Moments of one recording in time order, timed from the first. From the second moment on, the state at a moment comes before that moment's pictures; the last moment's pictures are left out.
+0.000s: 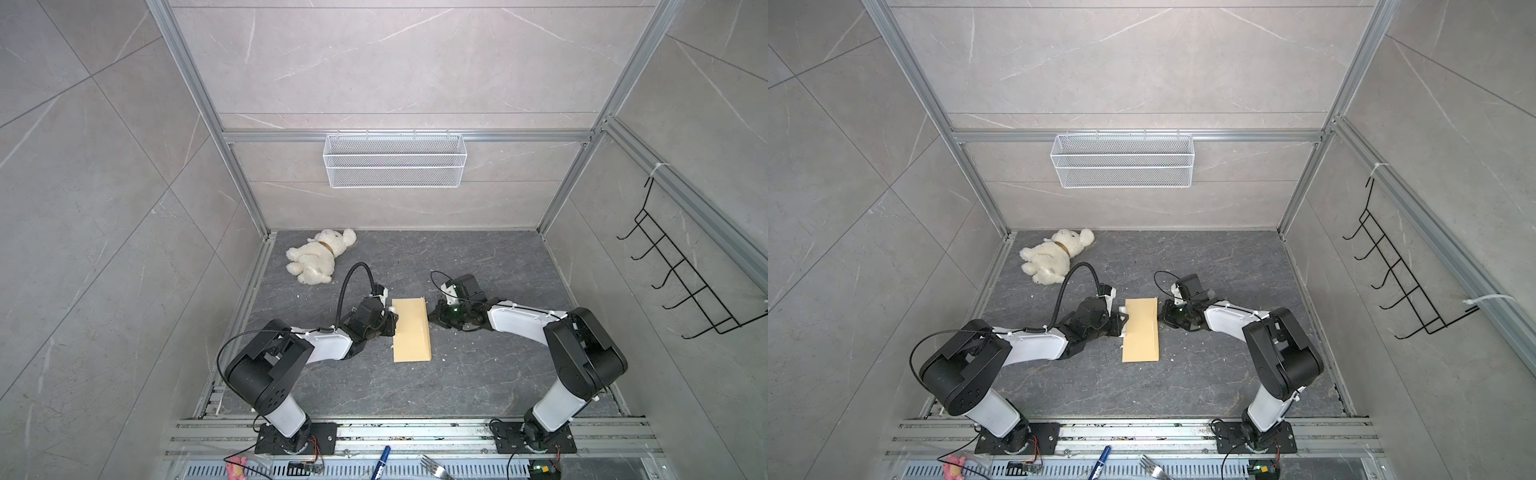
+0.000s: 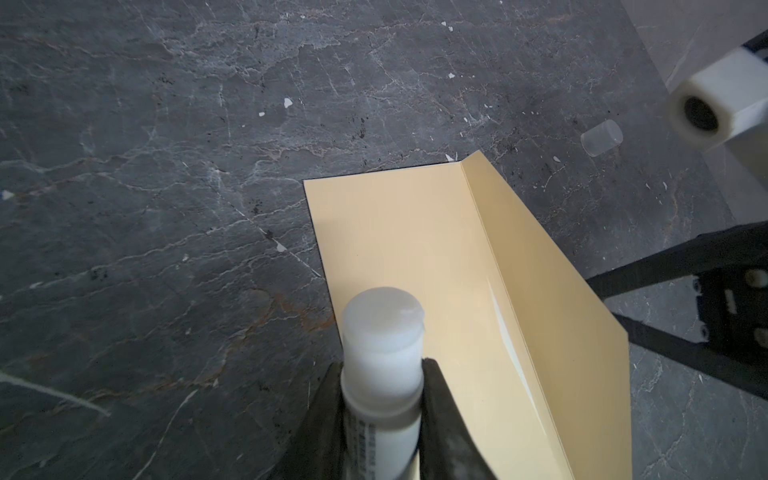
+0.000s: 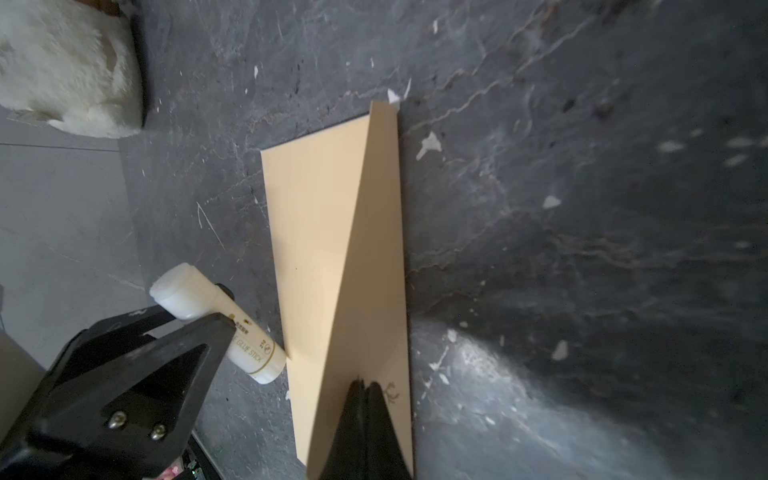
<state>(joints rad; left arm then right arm) -0.69 1.63 0.64 0.32 0.03 -0.51 0.47 1.71 0.88 -0.11 -0.43 0.74</state>
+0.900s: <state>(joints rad) -0.69 1.64 0.66 0.33 0.04 -0.52 0.60 1.88 0.98 -0.07 -0.40 0.77</state>
